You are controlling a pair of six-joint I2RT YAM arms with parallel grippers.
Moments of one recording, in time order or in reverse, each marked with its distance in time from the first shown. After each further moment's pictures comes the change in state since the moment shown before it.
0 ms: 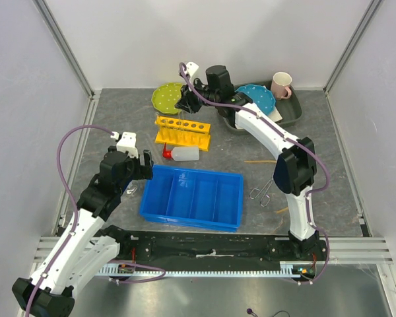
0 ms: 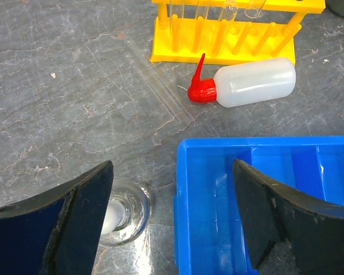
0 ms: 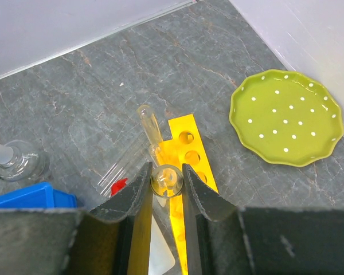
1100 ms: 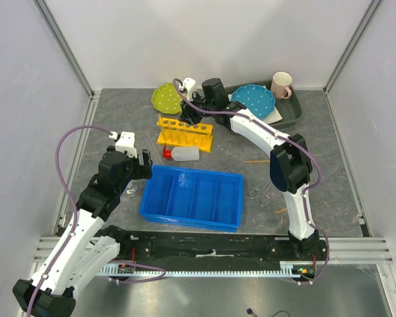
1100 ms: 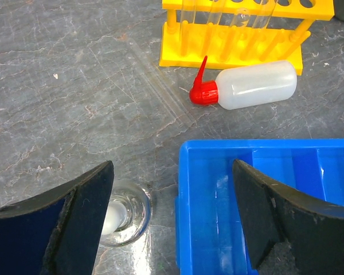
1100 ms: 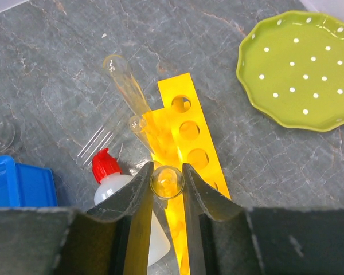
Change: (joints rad) left arm 0.012 -0.006 0.000 0.002 0.006 0.001; right arm 0.004 0.049 -0.102 0.022 0.038 -0.057
